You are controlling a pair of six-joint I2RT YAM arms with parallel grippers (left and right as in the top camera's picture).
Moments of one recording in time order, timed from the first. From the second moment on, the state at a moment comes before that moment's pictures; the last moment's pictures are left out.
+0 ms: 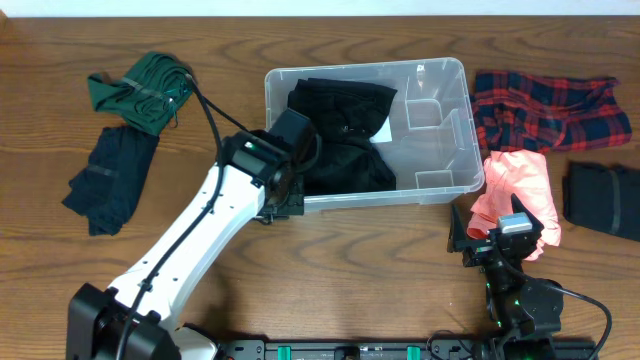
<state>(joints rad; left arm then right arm) -0.50 1.53 1.27 -1.22 -0.06 -0.53 0.09 0.01 0.01 -0.07 -0.05 -0.06</state>
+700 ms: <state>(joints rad) 0.04 1.43 1.28 -0.94 -0.28 -0.46 0.09 0.01 0.01 -0.07 -0.05 -0.06</state>
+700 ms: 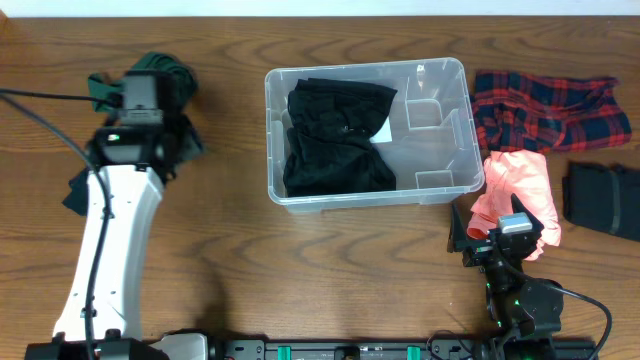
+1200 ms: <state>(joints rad) 0.25 1.47 1.29 -0.69 -0.30 -0.27 0.09 0.01 0.01 -0.07 -0.05 -0.06</state>
